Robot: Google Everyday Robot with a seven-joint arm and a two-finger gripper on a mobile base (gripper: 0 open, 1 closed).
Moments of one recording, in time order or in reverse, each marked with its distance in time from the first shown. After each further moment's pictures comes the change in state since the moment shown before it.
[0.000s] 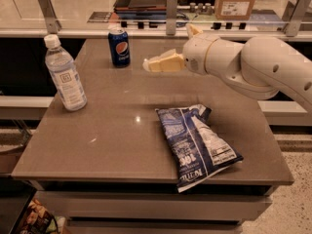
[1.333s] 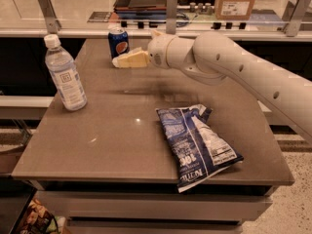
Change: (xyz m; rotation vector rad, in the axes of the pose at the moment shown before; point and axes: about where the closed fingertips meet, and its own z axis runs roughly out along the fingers) arm 0.017 0.026 0.114 -0.124 0.004 0.117
